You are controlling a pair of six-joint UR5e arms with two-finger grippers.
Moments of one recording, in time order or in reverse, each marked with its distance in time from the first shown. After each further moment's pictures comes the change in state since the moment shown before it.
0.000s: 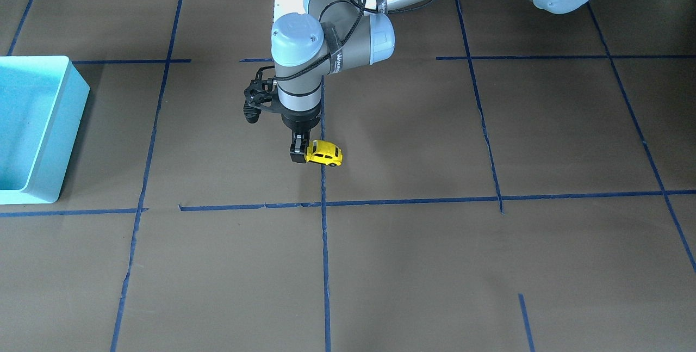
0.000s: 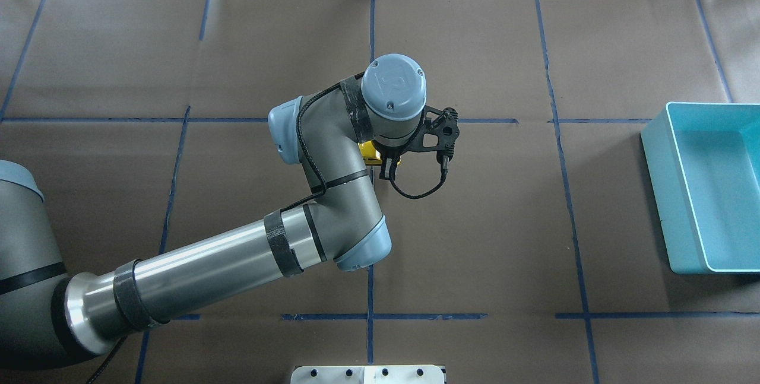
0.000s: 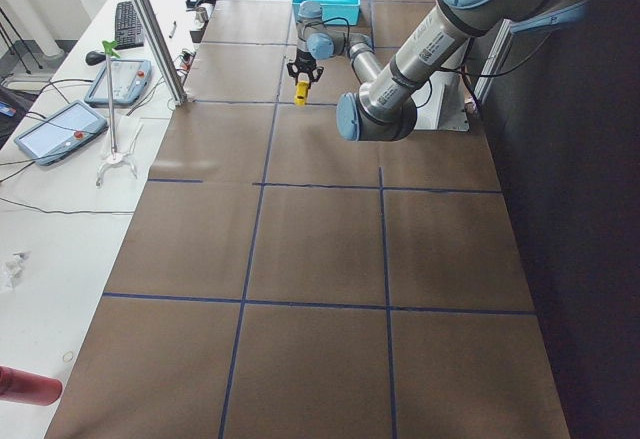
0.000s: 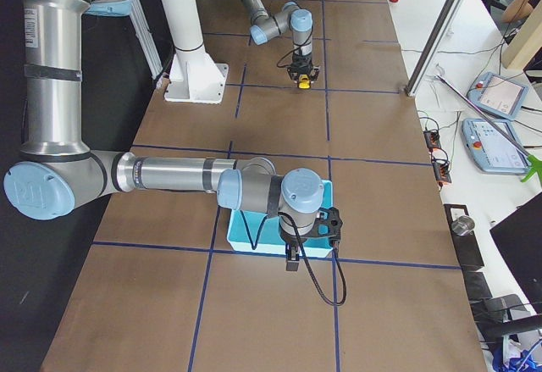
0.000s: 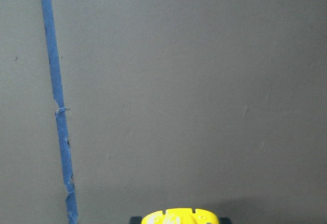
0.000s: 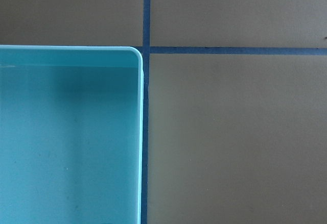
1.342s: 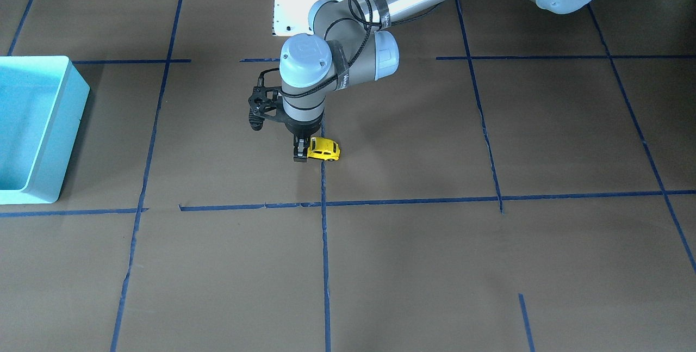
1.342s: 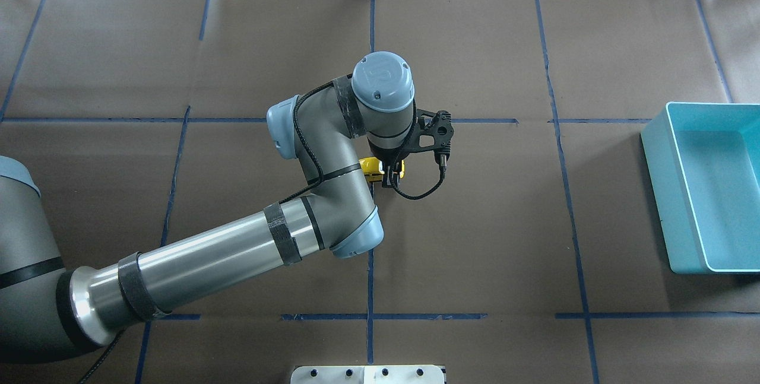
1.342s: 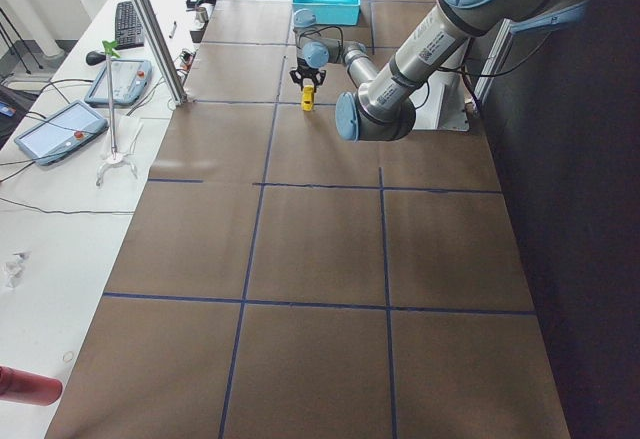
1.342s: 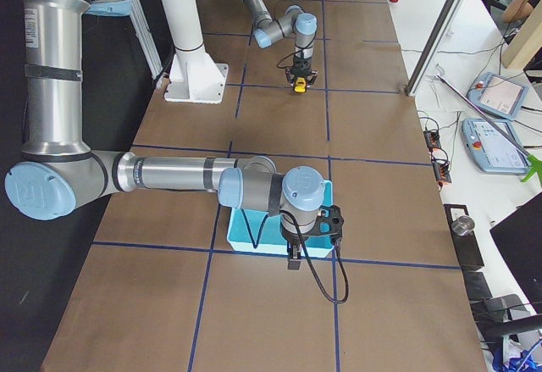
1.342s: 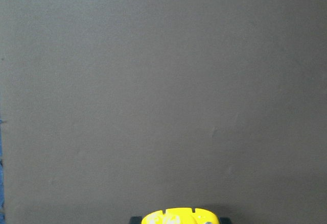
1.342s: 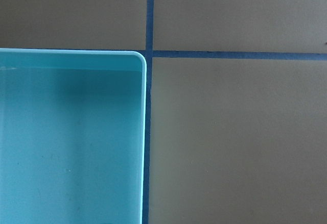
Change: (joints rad) left arm -0.016 0.000 0.049 -0.044 -0.124 -0.016; right arm 0.000 0.005 0.004 0.001 0.000 -0.003
